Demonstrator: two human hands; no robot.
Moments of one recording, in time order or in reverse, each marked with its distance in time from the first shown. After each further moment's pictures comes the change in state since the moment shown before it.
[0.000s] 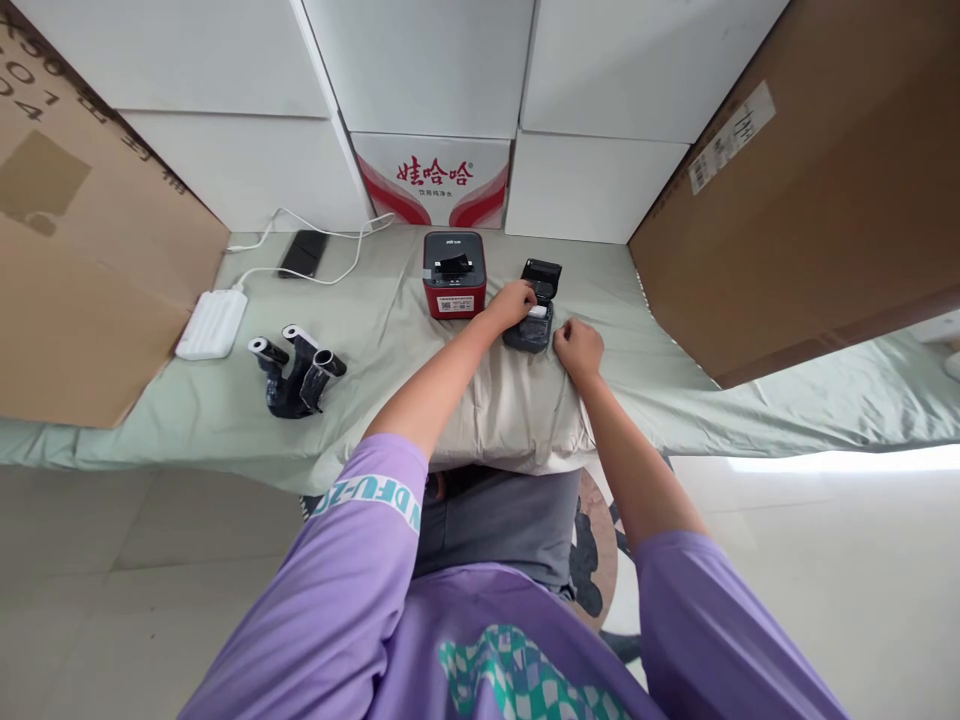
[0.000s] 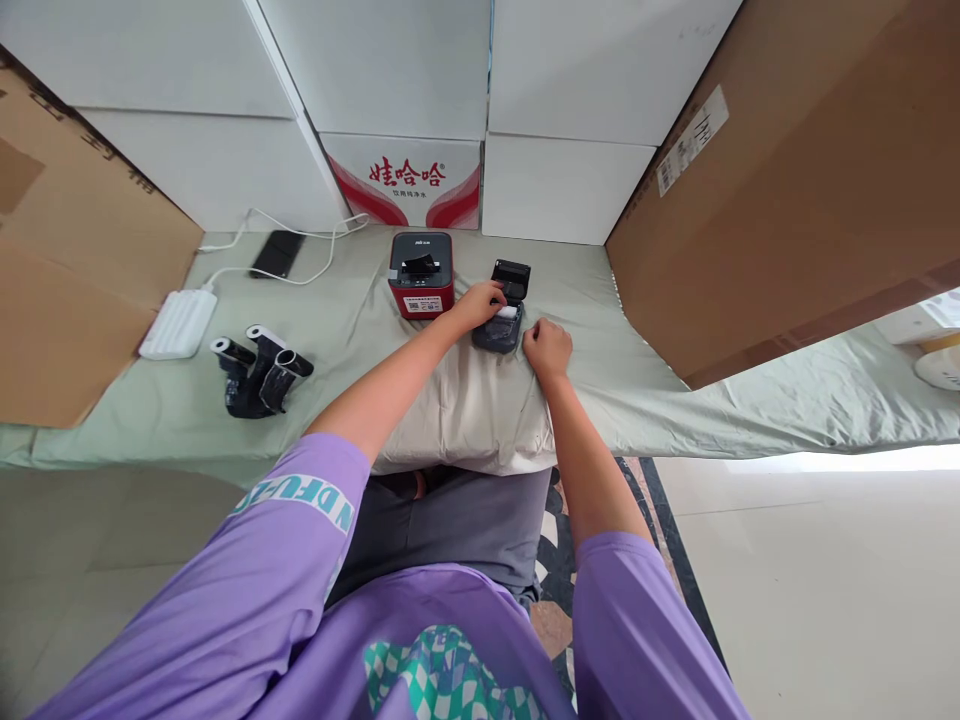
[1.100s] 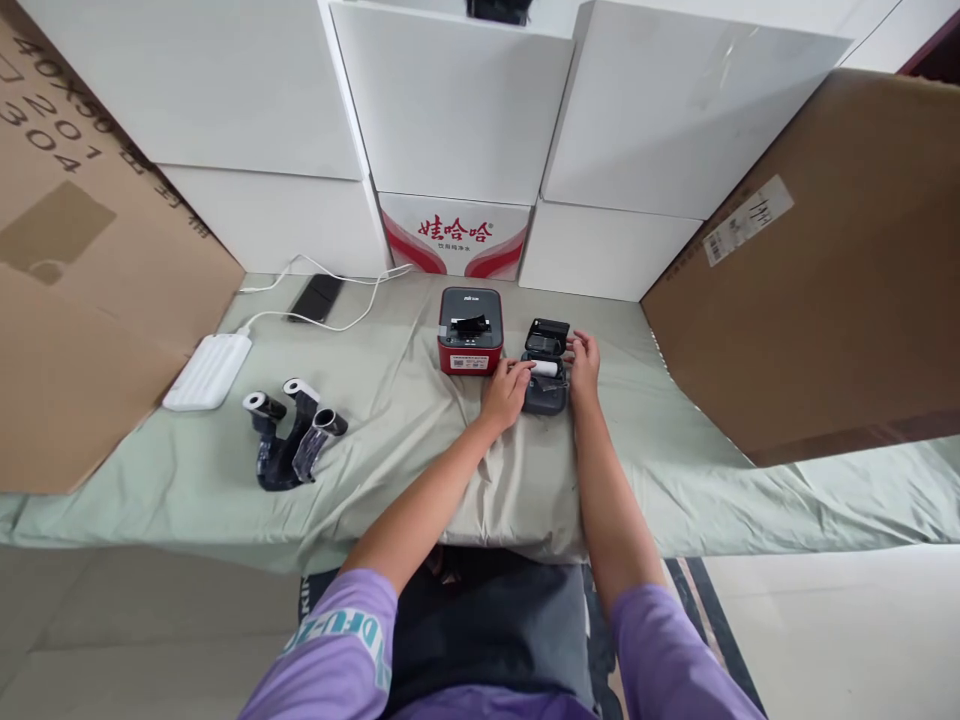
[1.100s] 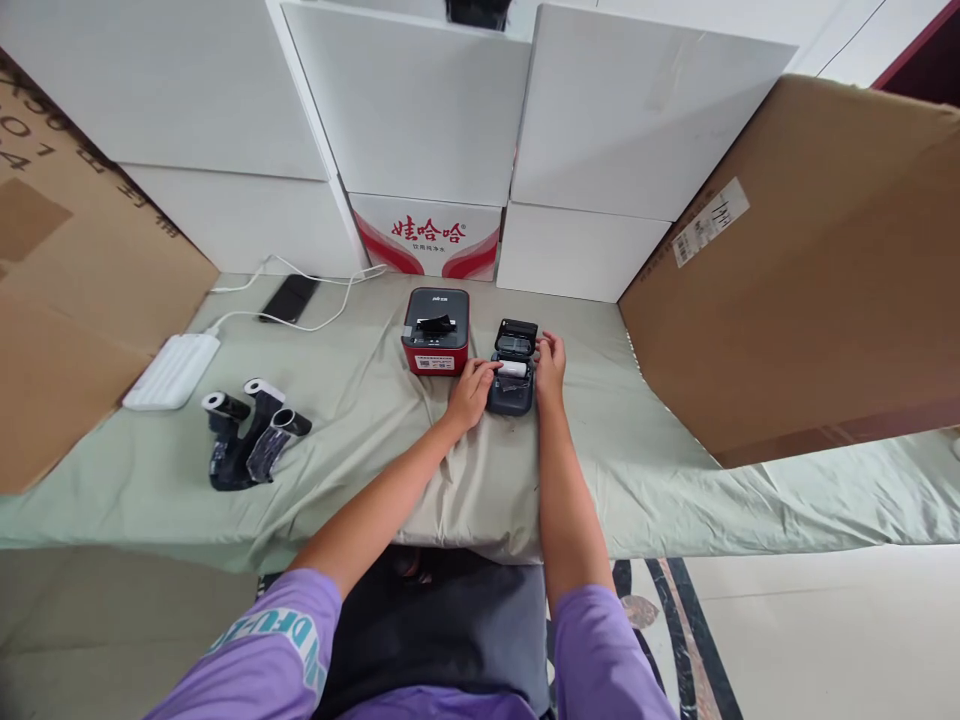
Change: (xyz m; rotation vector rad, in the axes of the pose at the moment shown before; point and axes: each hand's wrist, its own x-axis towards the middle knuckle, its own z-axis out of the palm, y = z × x) left_hand -0.086 -0.006 0.025 -0.362 0.385 -0.134; right_hand 0.073 -0.043 0.026 1.062 0.101 0.240
